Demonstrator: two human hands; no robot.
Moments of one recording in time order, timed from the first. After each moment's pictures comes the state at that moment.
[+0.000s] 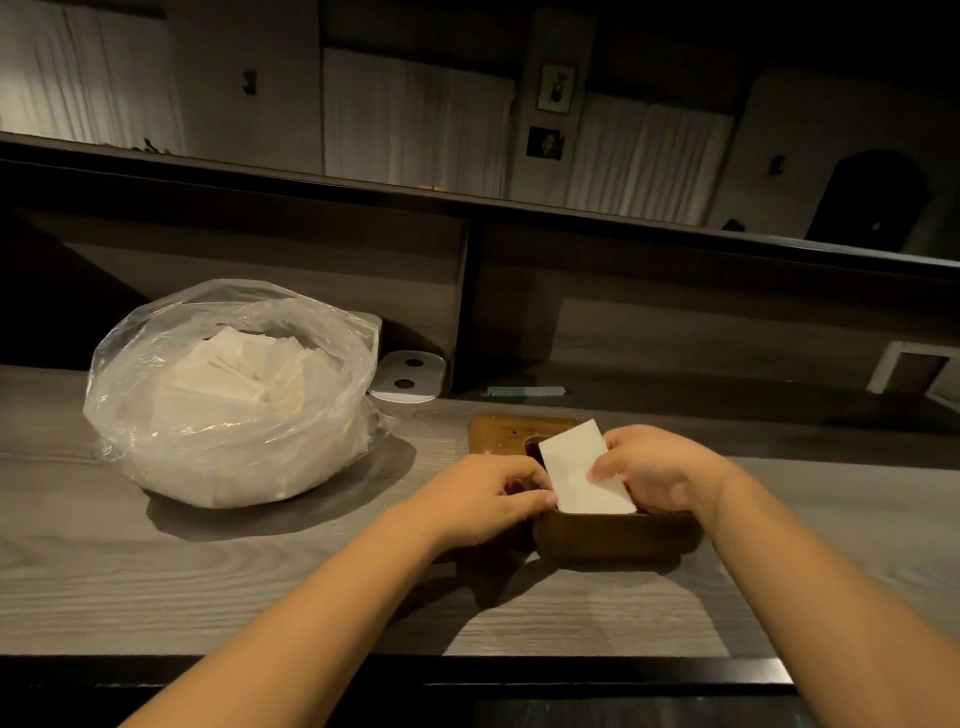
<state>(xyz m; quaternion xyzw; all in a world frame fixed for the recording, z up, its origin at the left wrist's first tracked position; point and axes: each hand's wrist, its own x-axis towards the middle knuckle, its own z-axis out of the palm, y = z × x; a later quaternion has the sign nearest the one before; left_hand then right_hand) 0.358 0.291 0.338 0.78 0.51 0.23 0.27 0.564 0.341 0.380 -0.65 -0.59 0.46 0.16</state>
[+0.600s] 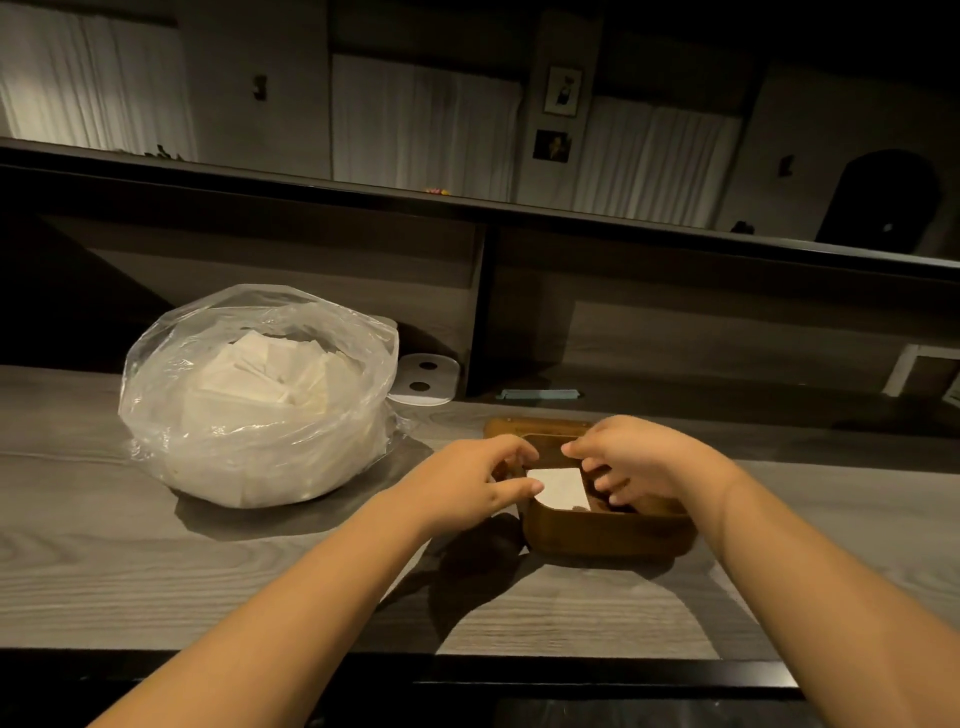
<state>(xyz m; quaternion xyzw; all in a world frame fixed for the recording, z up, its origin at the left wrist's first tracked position) 0.330 0.286 0.349 0.79 0.53 0.23 0.22 0.526 0.341 0.387 -0.66 -0.60 0.43 0.15</state>
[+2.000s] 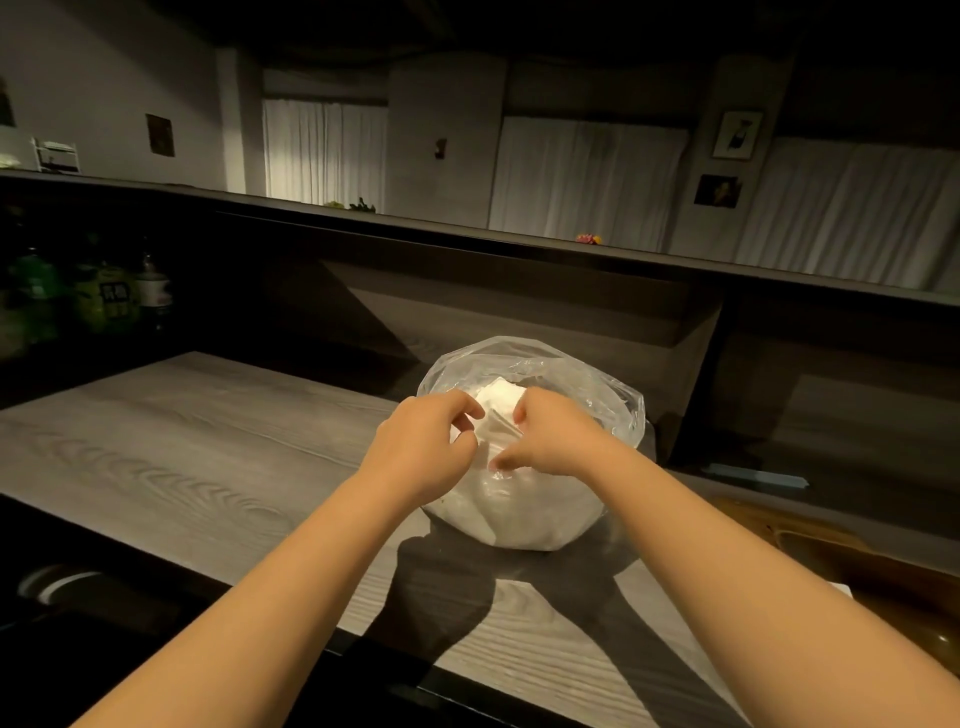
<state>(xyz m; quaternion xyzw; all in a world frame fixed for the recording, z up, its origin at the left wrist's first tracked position) 0.099 0.225 0.380 0.58 0.72 0.38 0.01 0.231 0.312 0.414 -0.43 -0.89 0.13 0.12</state>
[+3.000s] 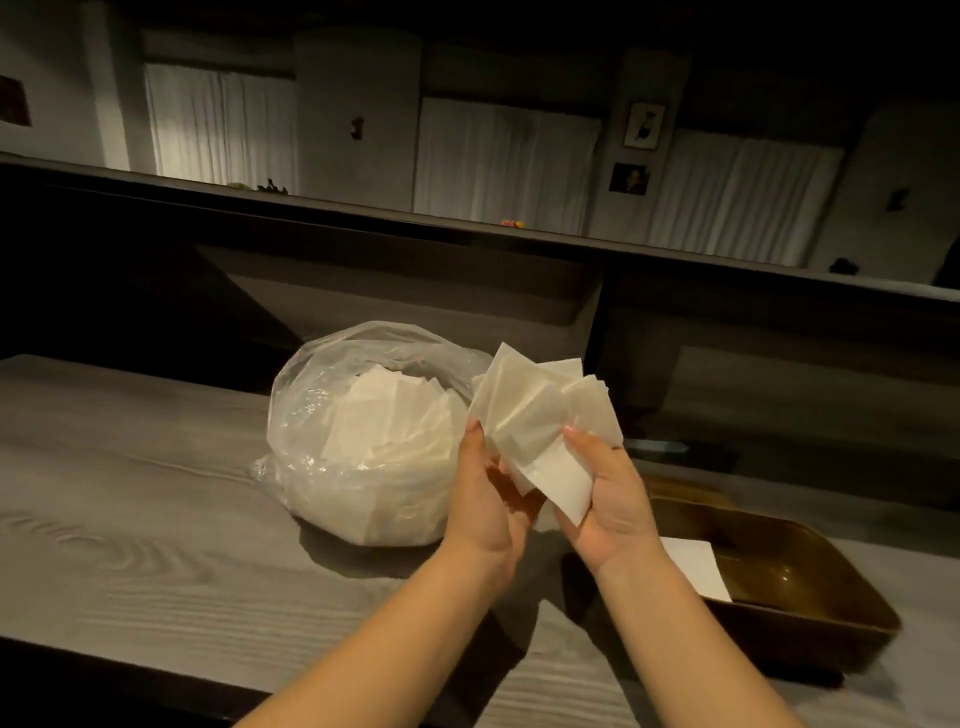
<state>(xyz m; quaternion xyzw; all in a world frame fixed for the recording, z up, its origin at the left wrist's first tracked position) 0.277 0.271 0.353 0.22 0.25 0.74 0.59 0.369 0.308 0.364 -0.24 -0.36 0.71 0.55</state>
